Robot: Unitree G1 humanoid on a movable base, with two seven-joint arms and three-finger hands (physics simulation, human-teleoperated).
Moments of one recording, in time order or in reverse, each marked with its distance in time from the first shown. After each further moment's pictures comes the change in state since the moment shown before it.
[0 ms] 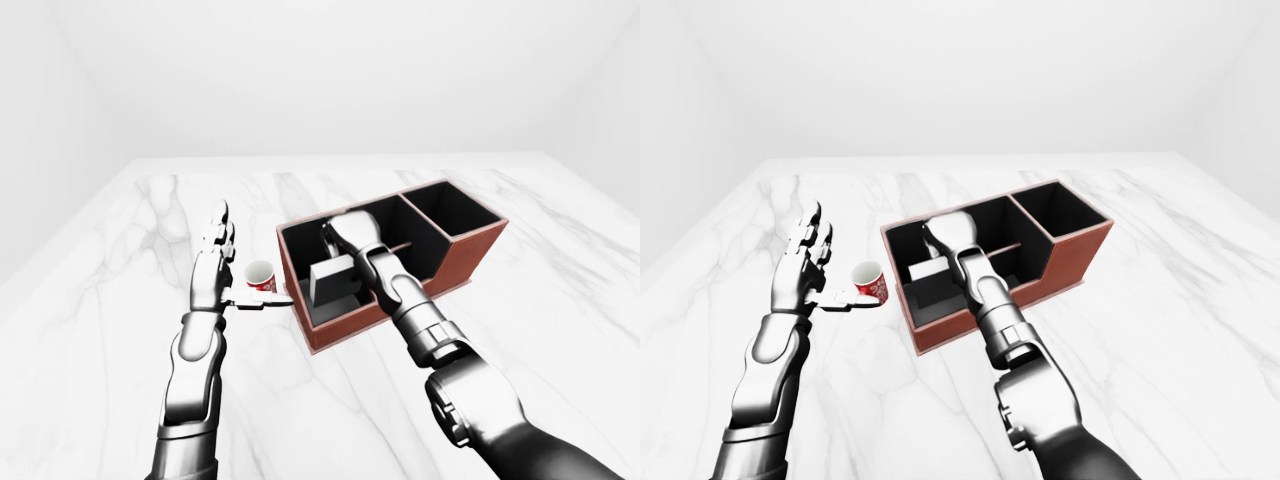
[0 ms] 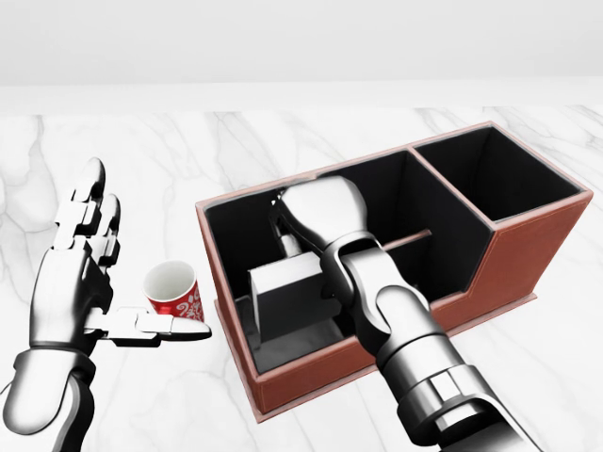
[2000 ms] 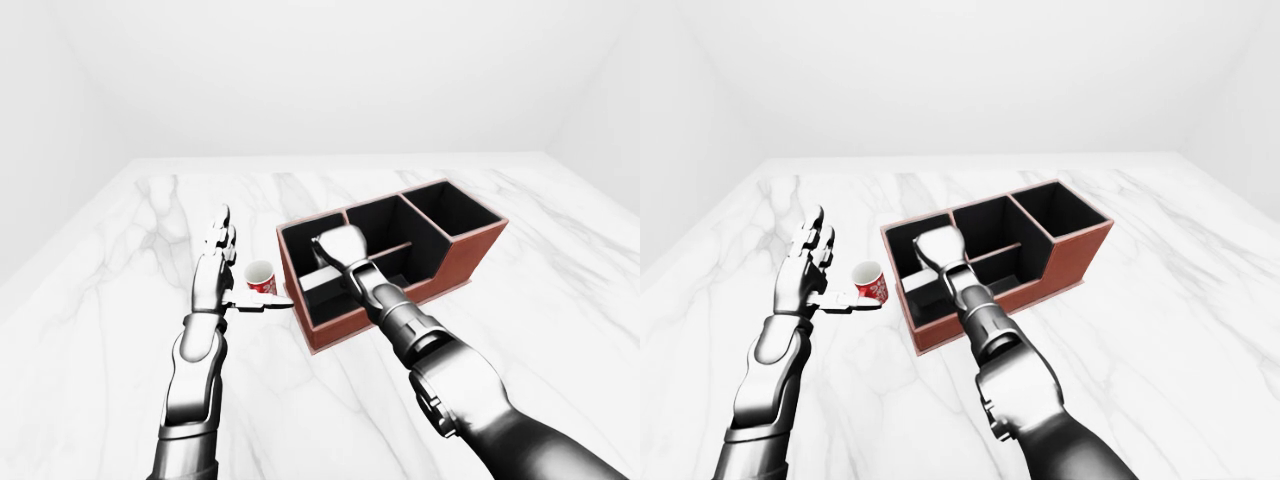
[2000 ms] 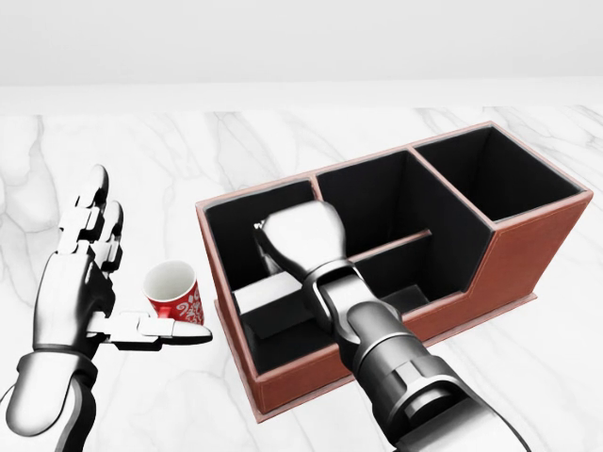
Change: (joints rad) left arm 0.005 -0.001 0.000 0.020 -0.003 0.000 -0.003; right arm -0.114 0.075 0.043 0.394 -0.082 0.000 -0.325
